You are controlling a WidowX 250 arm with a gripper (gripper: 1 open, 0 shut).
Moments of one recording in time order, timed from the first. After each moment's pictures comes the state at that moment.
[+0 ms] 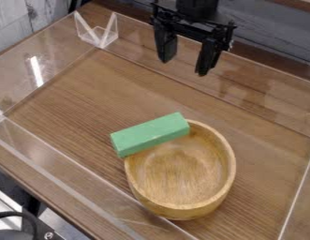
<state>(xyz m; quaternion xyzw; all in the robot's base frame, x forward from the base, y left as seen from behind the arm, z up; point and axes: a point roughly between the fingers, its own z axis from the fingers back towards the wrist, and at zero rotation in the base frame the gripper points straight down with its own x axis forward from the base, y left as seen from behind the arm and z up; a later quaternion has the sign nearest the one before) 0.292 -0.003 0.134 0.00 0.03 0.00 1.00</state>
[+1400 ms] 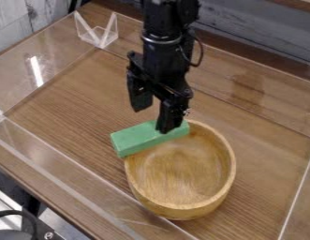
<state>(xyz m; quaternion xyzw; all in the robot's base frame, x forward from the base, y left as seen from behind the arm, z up) 0.237 0.006 0.086 0.00 0.04 -0.15 0.99</state>
